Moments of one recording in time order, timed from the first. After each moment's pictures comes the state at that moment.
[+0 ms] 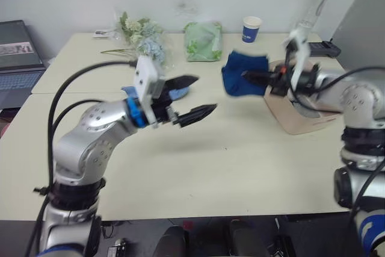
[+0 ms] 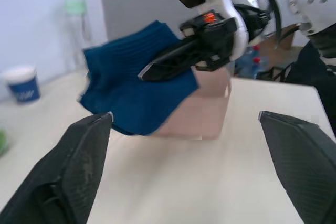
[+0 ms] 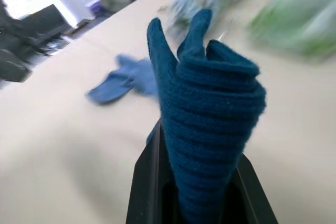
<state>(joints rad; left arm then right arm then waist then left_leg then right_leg) -0.65 0.50 0.01 -0.39 -0.65 0.67 -0.72 -1.00 -0.68 -0.04 0.09 0.52 0.95 0.75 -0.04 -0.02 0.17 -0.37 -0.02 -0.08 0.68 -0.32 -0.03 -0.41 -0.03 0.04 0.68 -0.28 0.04</state>
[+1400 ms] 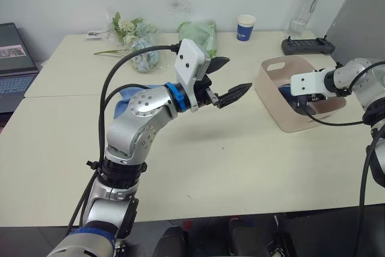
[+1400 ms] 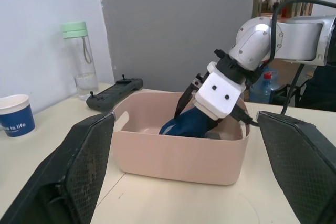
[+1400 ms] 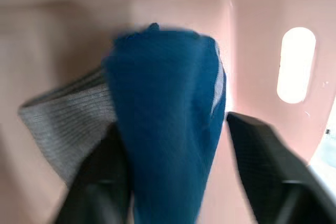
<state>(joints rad) -0.73 0.31 -0.11 -0.27 -0.47 0.61 -0.60 -1.25 -0.84 0.46 1.12 -0.52 -0.46 1.04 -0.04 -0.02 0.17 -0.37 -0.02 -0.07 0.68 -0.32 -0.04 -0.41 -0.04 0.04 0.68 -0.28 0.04</state>
